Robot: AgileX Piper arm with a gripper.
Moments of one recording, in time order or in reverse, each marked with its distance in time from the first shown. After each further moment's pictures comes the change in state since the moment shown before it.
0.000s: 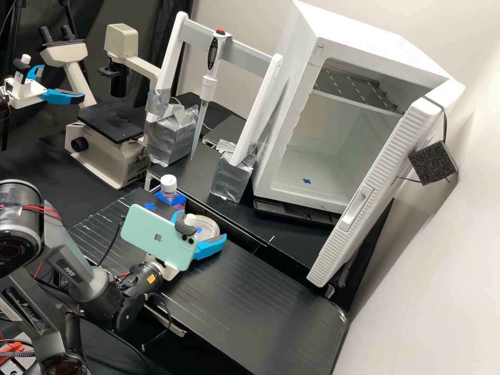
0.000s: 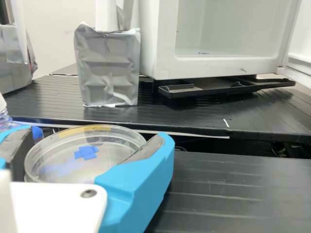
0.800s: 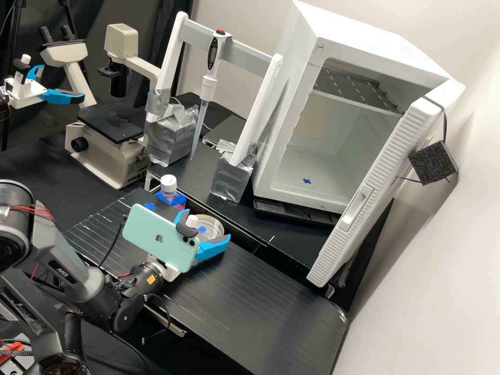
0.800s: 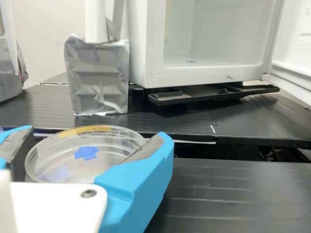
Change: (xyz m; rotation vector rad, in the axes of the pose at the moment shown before) arm -0.006 0.008 -0.003 0.017 0.002 0.050
